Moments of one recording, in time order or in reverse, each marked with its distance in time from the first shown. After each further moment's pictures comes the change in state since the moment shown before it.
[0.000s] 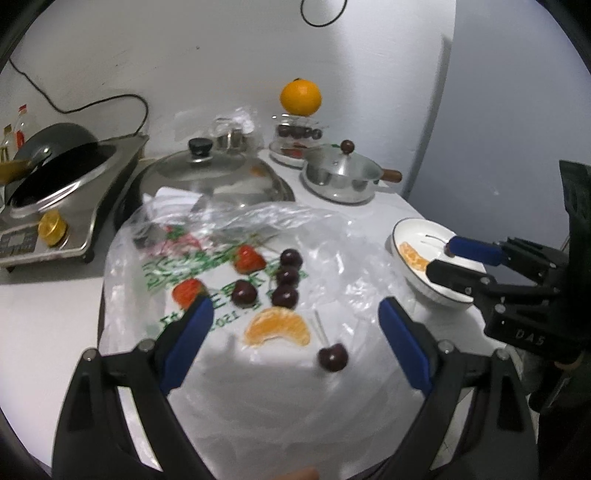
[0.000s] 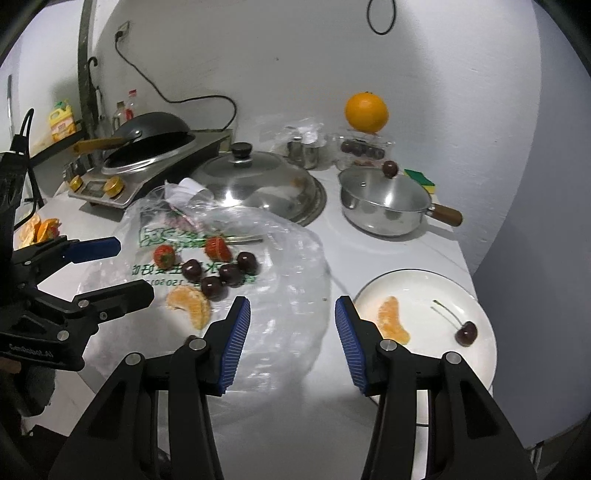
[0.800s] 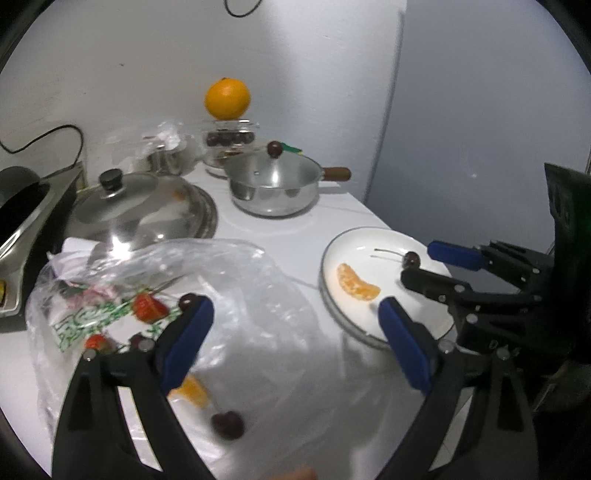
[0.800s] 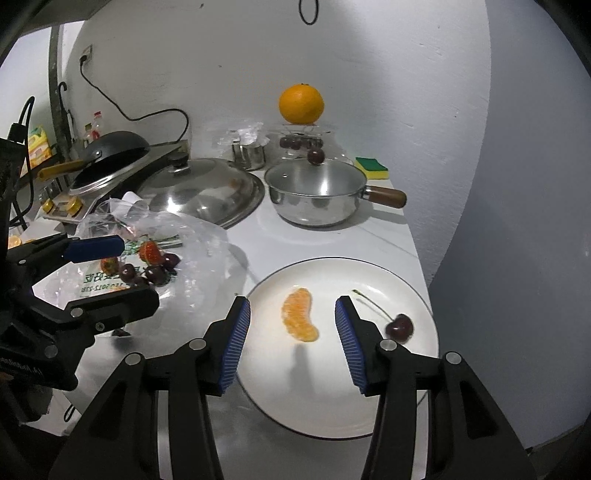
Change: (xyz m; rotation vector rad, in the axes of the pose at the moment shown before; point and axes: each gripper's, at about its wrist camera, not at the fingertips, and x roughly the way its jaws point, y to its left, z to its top) left arm 0.054 -0.096 0.041 0.106 0.020 -0.070; right arm -0.005 -0.100 -0.015 0.092 -0.023 -0.040
